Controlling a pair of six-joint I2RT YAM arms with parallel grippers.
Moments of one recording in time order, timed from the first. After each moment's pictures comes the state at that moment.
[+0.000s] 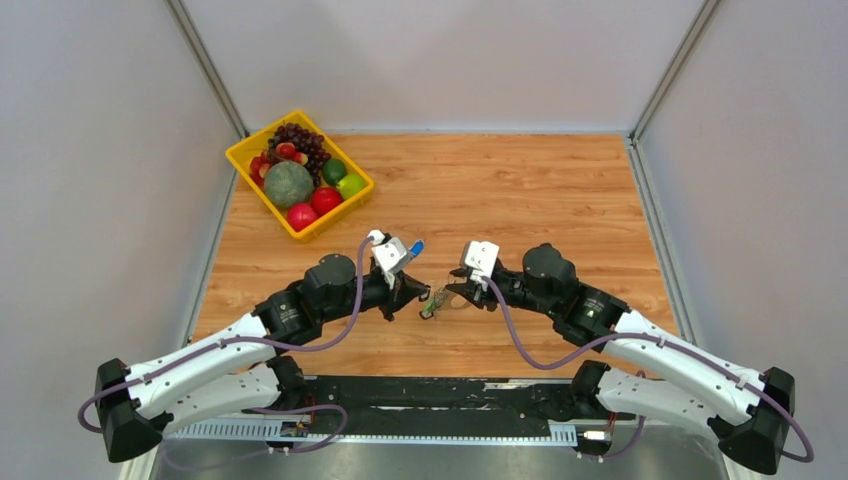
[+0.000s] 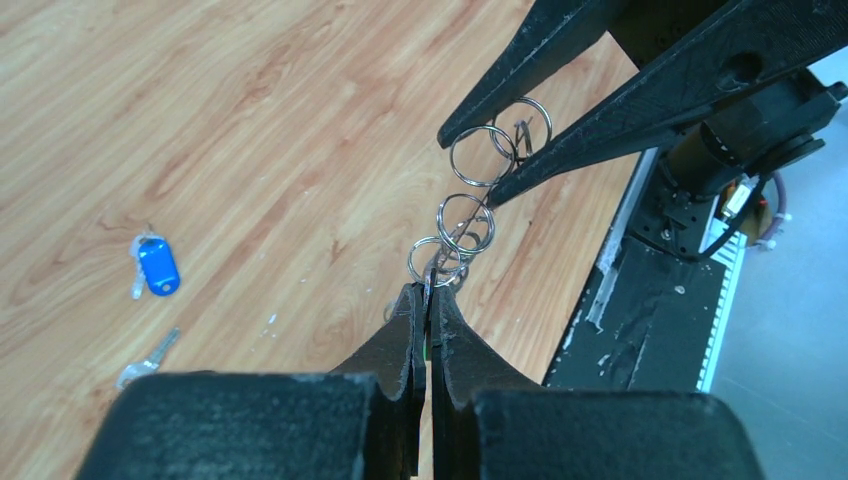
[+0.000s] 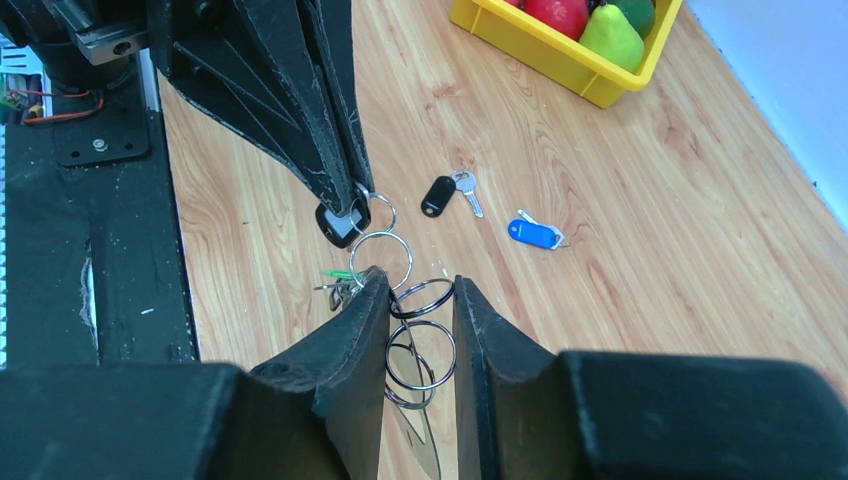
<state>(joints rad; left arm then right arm) -0.97 0.82 0.65 -0.09 0.13 -0.14 0.94 0.85 0.73 -0.15 -0.23 -0.28</state>
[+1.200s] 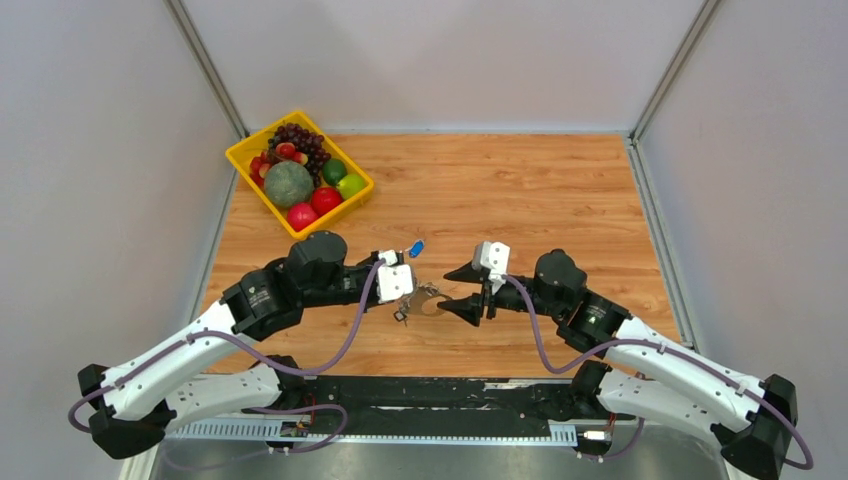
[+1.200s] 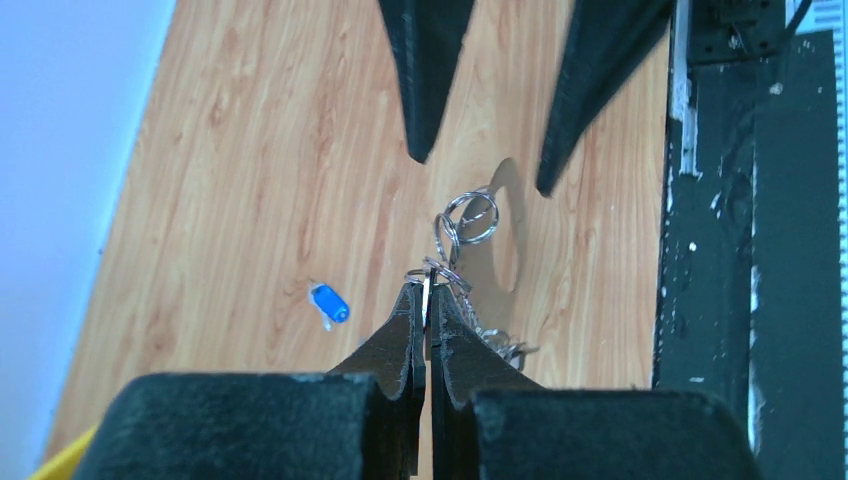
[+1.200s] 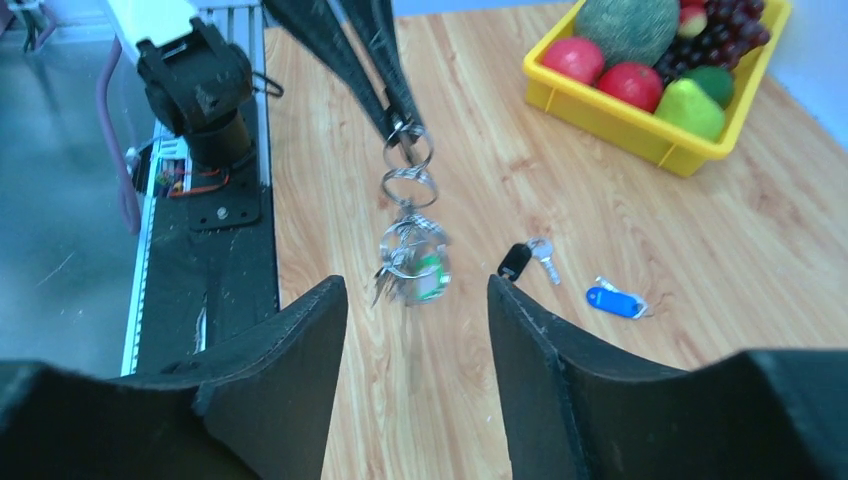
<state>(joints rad) -0.97 0.86 1.00 -0.55 0.25 0.47 0.93 0.81 0.63 0.05 -0.41 -0.10</state>
